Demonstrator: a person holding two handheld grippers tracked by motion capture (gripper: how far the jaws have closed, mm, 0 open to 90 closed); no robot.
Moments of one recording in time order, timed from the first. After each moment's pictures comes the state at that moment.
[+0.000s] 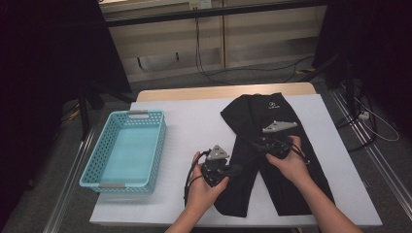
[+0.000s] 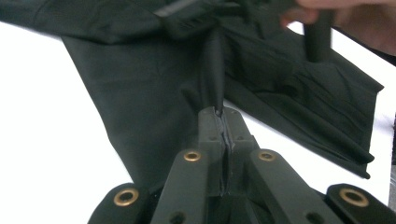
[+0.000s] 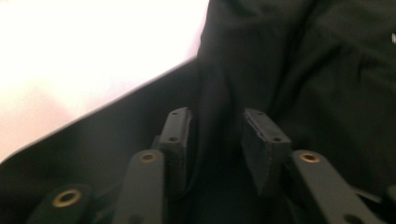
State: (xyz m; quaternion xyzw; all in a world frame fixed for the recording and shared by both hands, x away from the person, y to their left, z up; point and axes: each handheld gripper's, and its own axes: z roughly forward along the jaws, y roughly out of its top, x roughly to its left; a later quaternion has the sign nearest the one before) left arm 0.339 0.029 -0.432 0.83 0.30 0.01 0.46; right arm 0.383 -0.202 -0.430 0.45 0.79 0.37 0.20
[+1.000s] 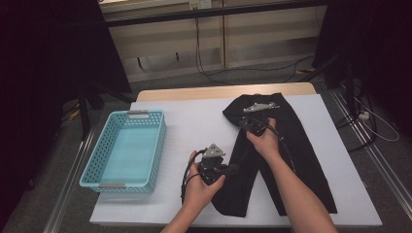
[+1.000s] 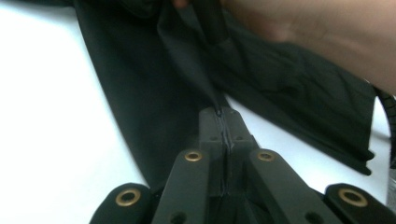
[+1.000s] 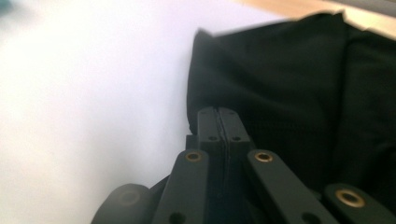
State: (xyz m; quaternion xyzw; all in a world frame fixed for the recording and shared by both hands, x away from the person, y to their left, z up) left arm 0.344 0.036 -0.431 0.83 0.31 0.00 0.47; right arm 0.468 -0.169 -0.444 0.48 0.76 0.38 0.22
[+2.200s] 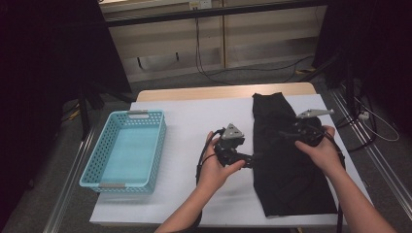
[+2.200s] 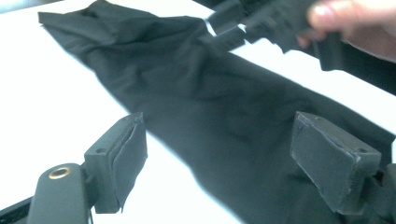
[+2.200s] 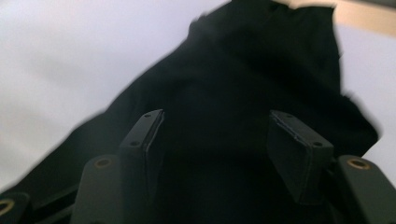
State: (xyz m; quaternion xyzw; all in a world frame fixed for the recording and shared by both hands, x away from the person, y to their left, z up) left arm 0.378 -0.004 -0.400 0.84 0.25 0.05 0.48; right arm 0.388 -0.290 -0.417 0.51 0.75 0.35 0.22
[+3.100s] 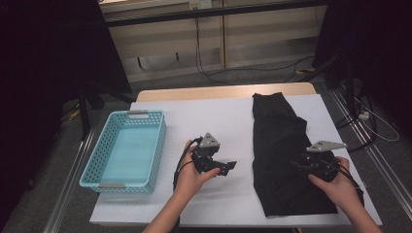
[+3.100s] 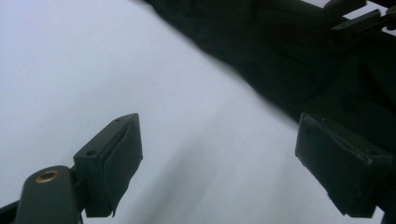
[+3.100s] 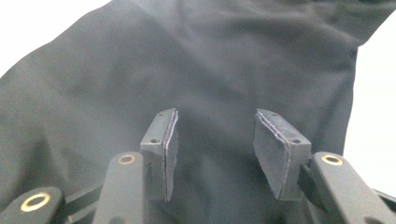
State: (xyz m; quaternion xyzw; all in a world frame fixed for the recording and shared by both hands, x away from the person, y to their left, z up) left arm 0.381 0.053 -0.430 0.85 0.28 0.06 0.44; right arm 0.304 -0.303 -0.443 0.50 0.78 0.32 0.21
